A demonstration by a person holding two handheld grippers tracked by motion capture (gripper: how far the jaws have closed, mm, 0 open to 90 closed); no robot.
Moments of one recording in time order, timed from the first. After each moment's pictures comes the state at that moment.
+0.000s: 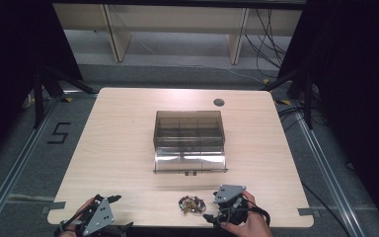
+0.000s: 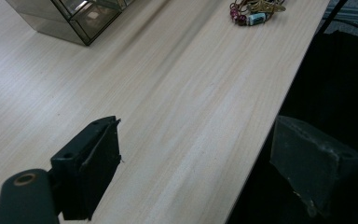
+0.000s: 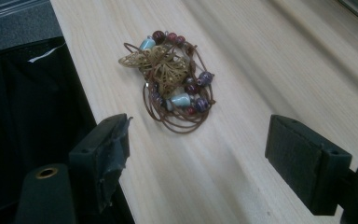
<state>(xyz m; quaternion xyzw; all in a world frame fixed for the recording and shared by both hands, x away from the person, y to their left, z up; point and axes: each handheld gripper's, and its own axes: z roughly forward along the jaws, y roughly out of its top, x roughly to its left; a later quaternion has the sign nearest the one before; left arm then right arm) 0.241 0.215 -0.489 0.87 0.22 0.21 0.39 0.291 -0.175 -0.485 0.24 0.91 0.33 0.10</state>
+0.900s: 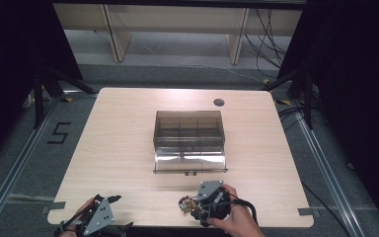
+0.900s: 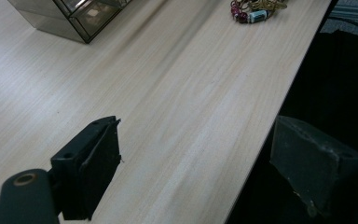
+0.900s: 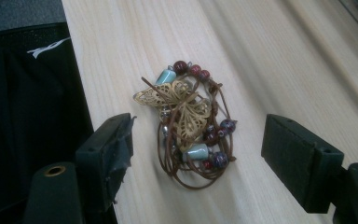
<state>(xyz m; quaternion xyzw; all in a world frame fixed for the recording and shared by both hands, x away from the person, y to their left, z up) 0.241 0.216 -0.490 0.88 0.22 0.21 0.37 0.306 -0.133 -0.481 0.17 0.94 0.29 0.09</state>
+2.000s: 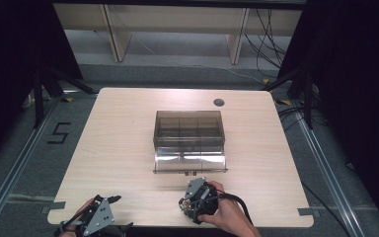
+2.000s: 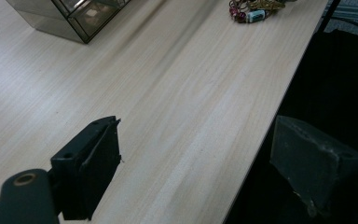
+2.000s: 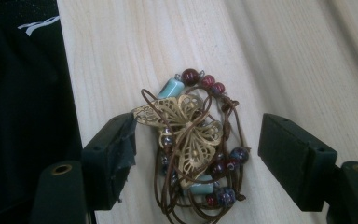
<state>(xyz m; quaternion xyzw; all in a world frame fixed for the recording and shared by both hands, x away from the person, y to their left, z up) 0.240 0.216 -0.490 0.88 0.22 0.21 0.38 0.321 -0.105 -0.488 0.13 0.96 0.23 0.07</state>
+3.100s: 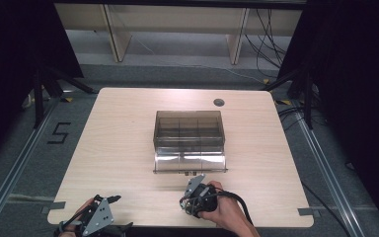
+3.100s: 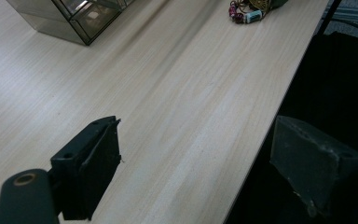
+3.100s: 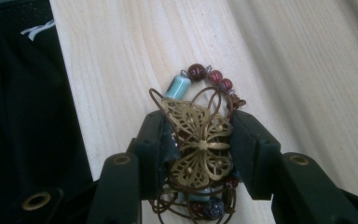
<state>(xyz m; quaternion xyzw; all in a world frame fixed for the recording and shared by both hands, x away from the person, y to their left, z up) 0.239 0.216 -0.489 0.87 0.22 0.21 0.39 0.323 -0.104 -0.488 0.17 0.96 0.22 0.04</state>
